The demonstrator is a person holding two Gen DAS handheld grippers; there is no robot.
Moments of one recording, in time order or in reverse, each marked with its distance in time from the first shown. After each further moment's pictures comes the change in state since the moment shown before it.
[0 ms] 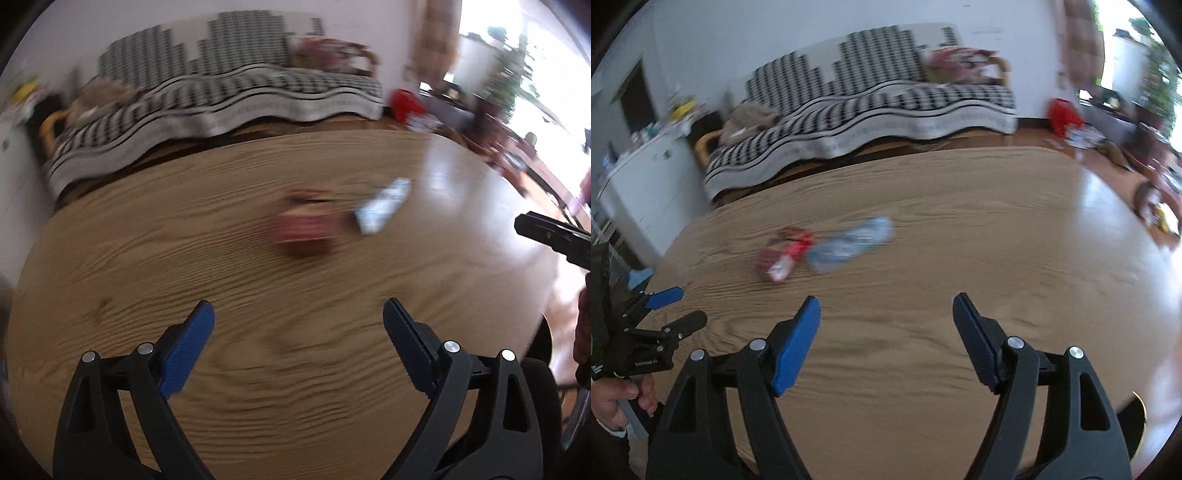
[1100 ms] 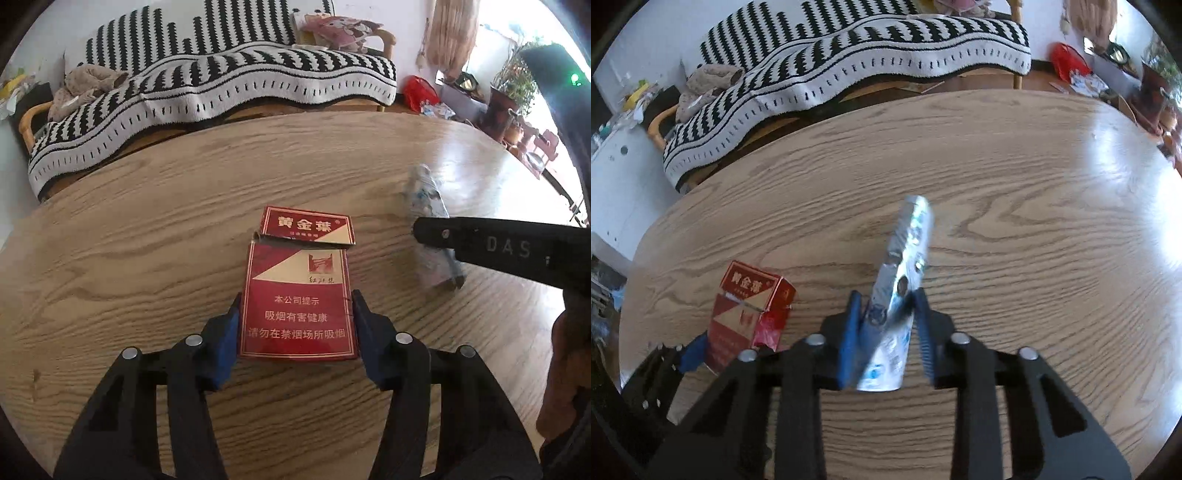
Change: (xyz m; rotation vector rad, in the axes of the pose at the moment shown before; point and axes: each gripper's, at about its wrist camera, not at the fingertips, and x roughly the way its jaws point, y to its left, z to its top) left arm 0.132 -0.031 0.061 0.000 0.058 -0.004; right arm 0.170 0.023 0.061 0.094 0.236 -0.060
